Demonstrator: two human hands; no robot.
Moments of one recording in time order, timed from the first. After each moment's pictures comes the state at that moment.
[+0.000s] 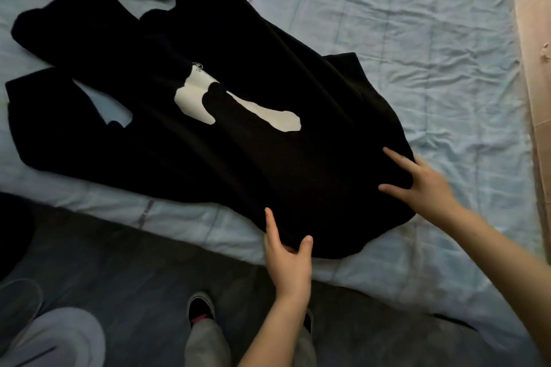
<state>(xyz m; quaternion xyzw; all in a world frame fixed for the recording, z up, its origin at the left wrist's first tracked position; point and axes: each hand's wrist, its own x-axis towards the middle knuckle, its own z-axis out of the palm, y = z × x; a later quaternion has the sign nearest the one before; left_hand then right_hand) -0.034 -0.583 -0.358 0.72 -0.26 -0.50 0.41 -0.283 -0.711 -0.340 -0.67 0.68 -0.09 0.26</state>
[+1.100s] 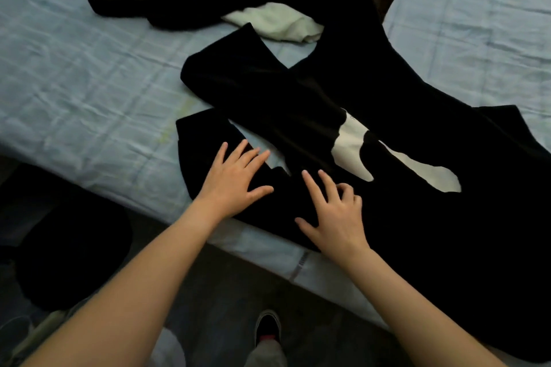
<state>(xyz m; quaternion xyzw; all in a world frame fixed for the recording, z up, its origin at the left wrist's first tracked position) 0.411 -0.770 -0.356 0.61 -0.79 -0.05 -0.06 0.168 -0.735 -0.359 -0.81 0.57 0.00 0.10</state>
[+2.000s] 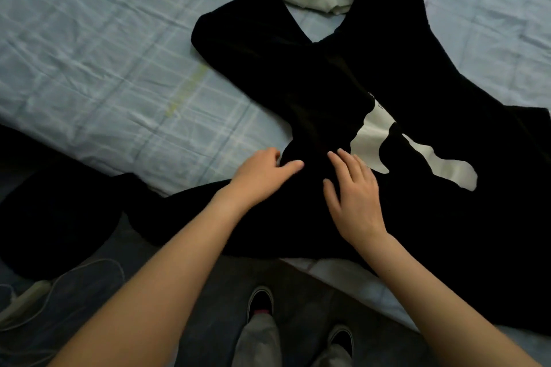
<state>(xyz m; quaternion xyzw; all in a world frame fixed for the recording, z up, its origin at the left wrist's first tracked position) 0.397 -0.780 -0.353 0.71 -0.57 -0.41 0.06 0.193 -0.757 -0.360 -0.78 0.60 -0.10 0.16</state>
